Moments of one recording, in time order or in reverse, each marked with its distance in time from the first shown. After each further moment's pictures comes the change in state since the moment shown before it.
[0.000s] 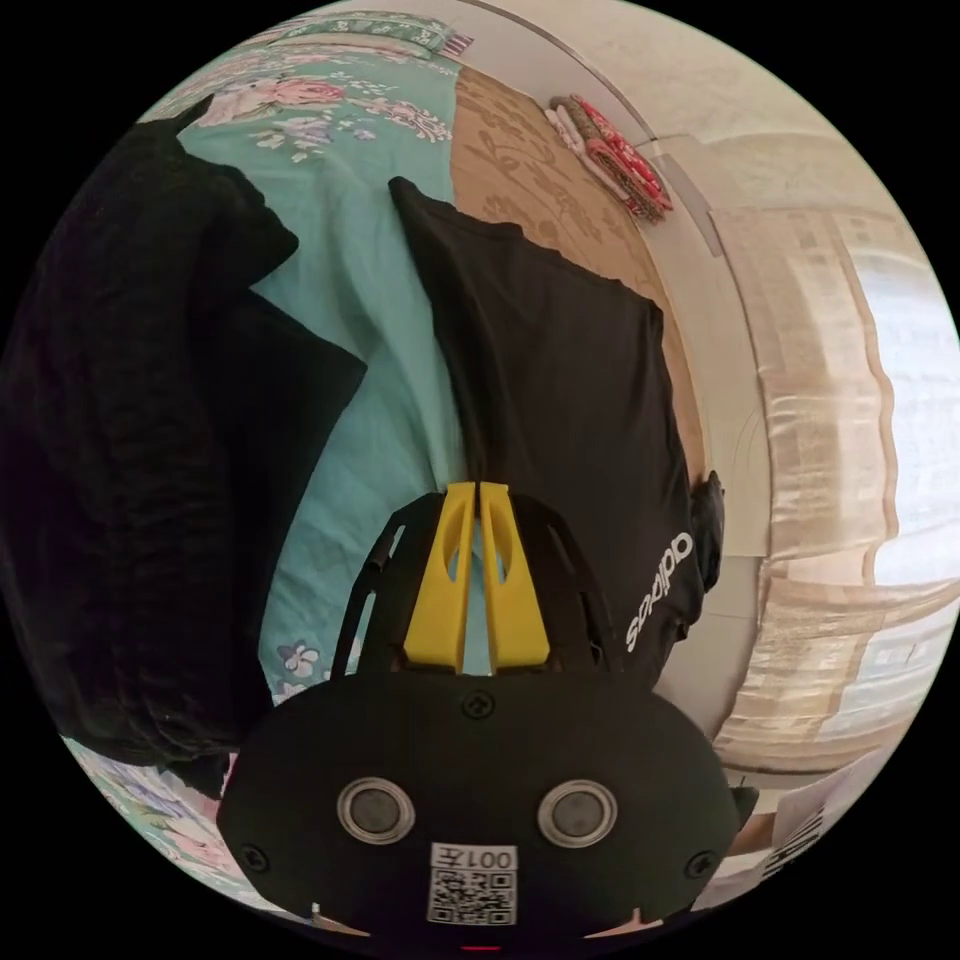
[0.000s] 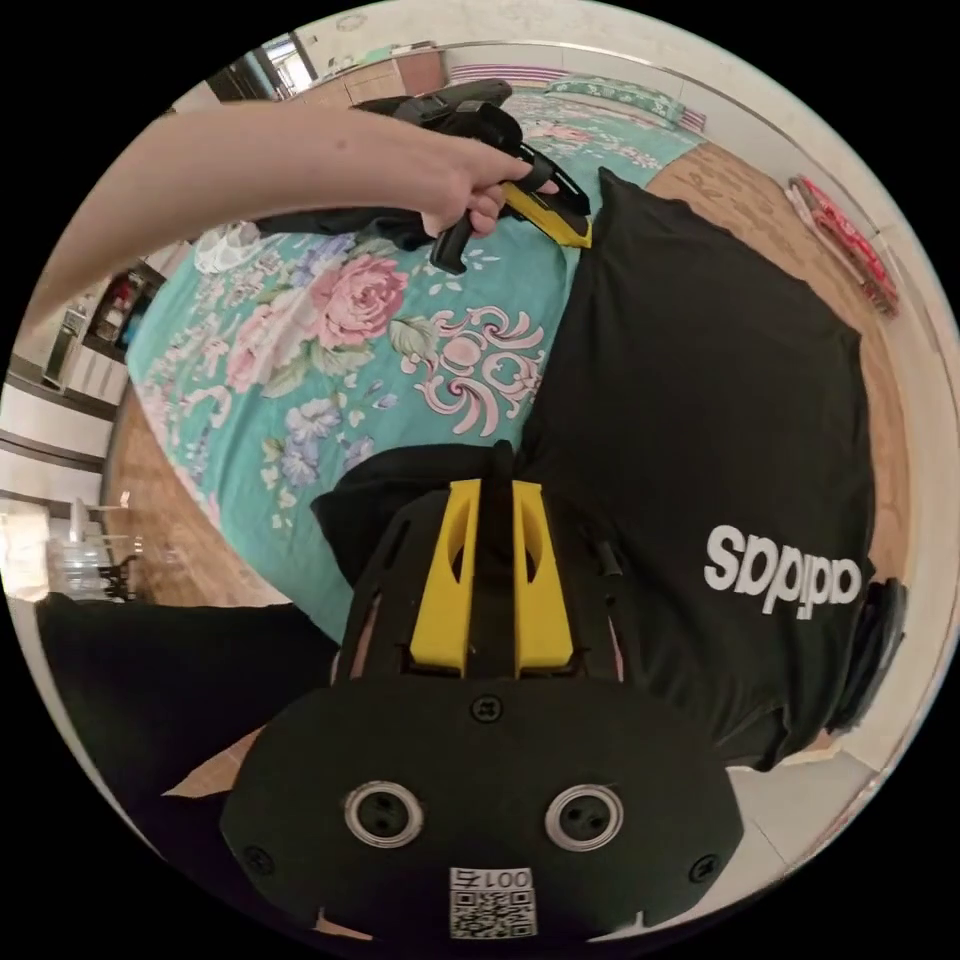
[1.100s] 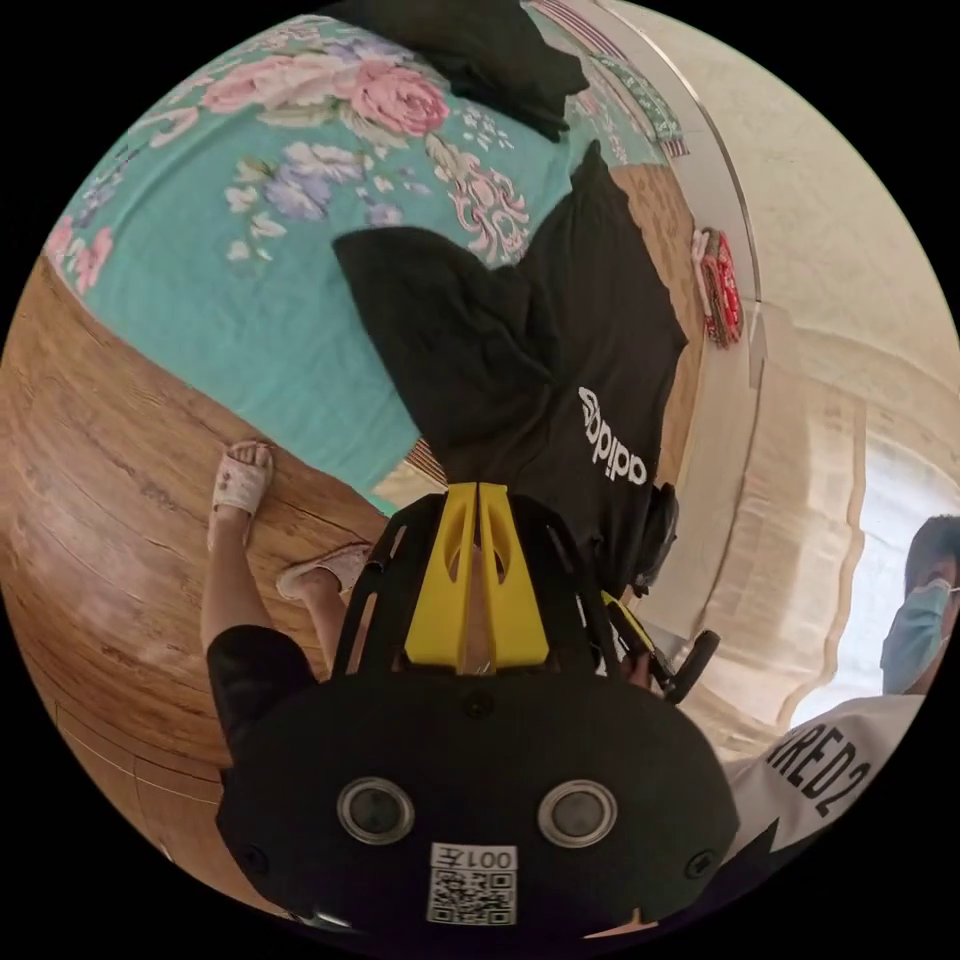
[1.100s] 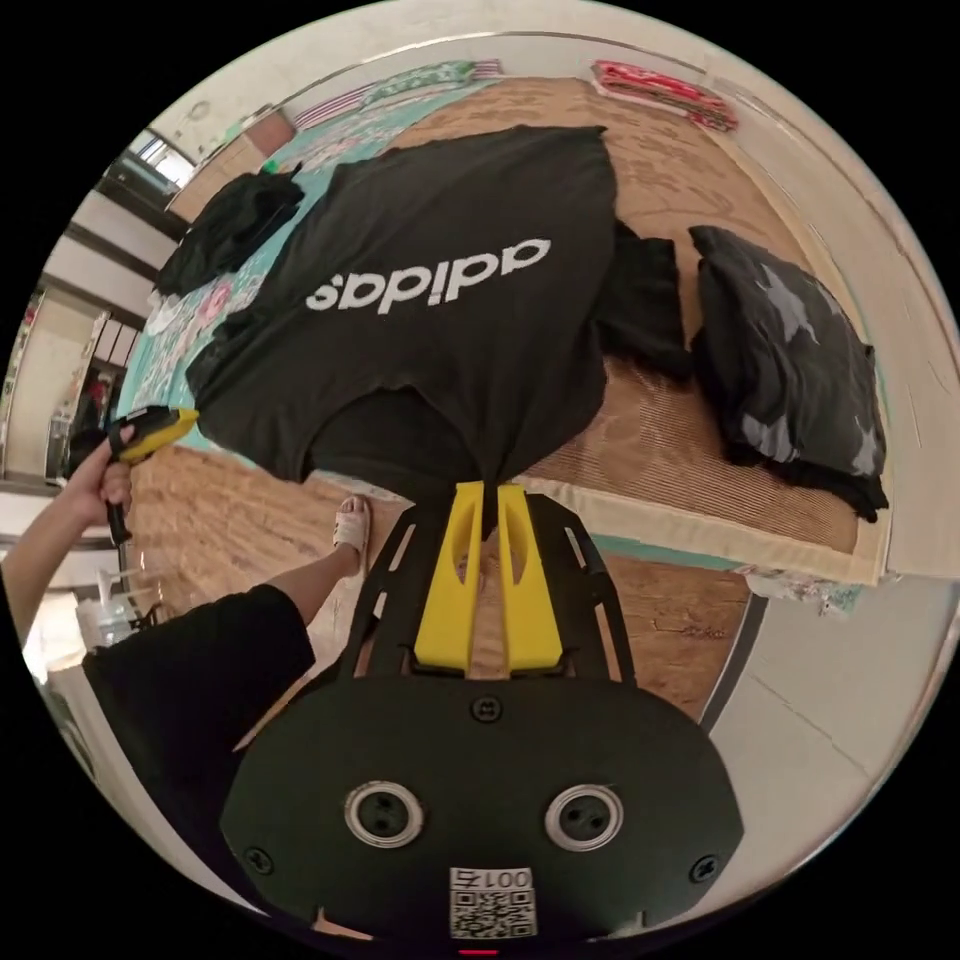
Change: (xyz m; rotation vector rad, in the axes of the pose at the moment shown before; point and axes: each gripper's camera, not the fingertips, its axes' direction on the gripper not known) left arm -0.006 0.391 0.307 0.215 0.066 -0.611; right arm 0.289 0.328 -0.116 -0.025 -0.009 0.265
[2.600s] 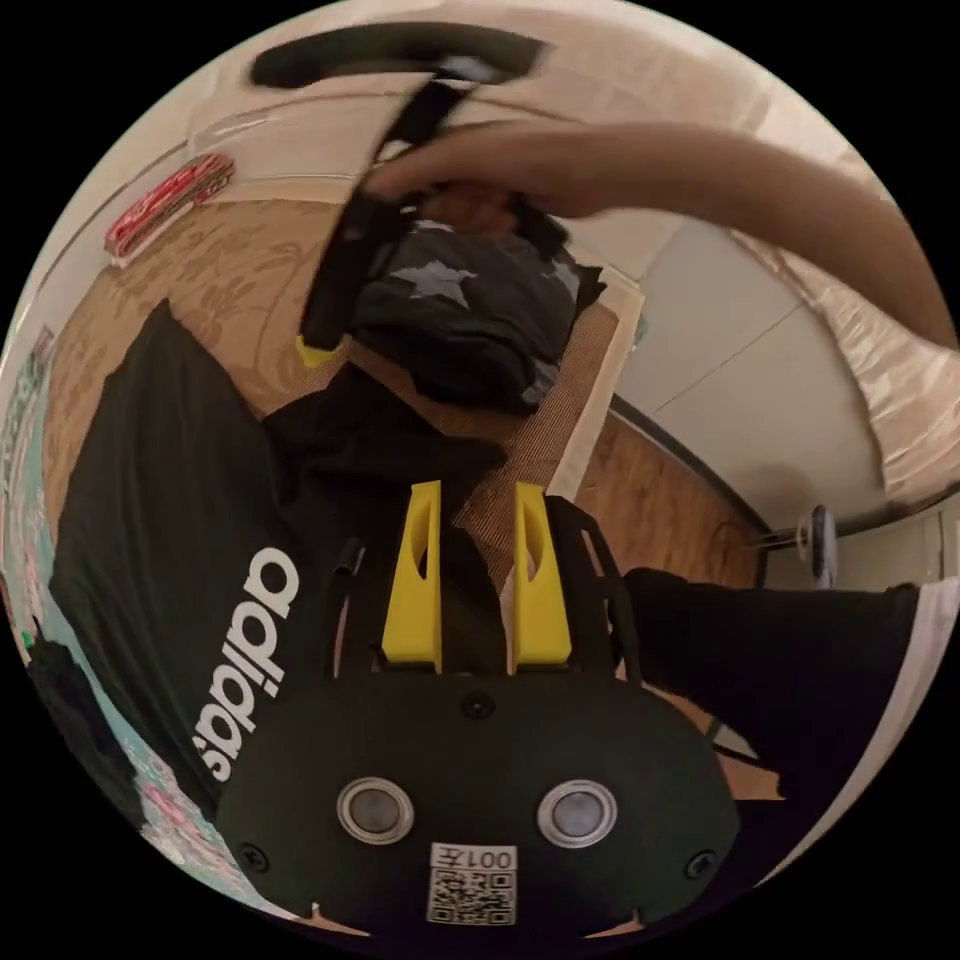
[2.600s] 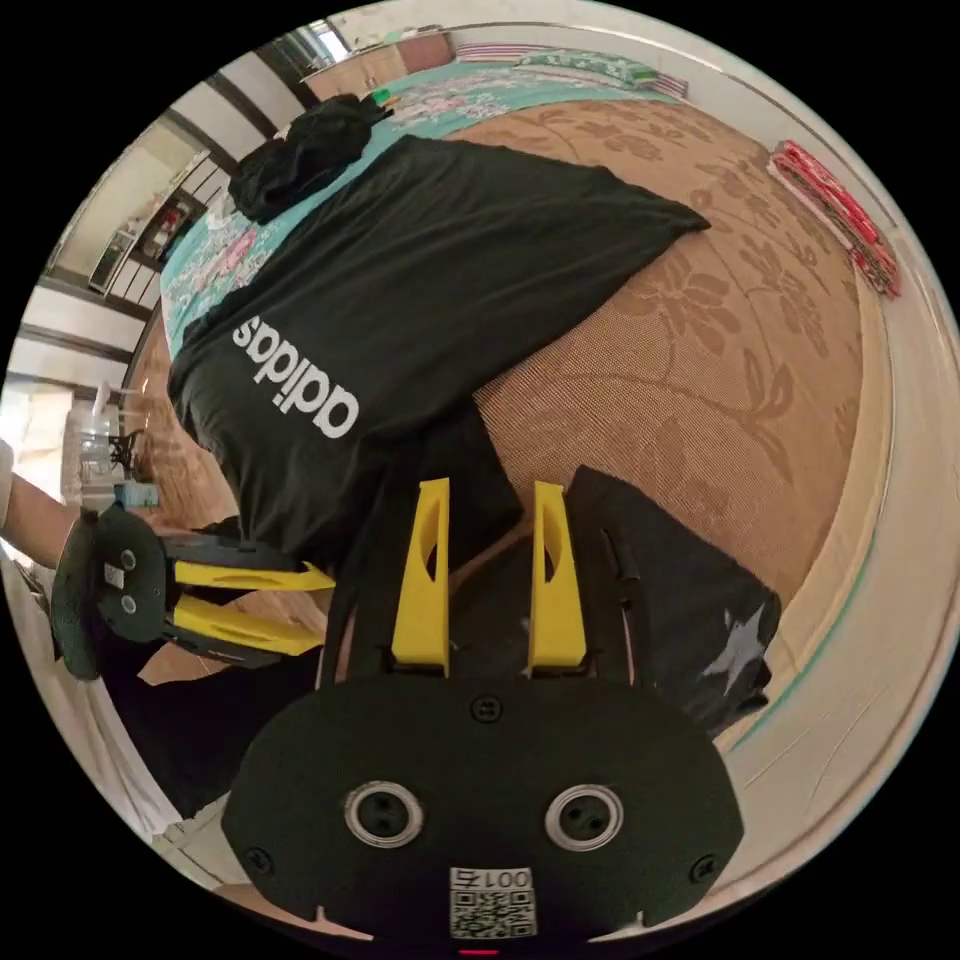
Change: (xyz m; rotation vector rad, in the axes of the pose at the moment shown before) left arm 0.299 0.337 0.623 -0.326 -0.361 1.545; right arm 0.244 -0.306 -0.296 -0.138 0.010 -0.496
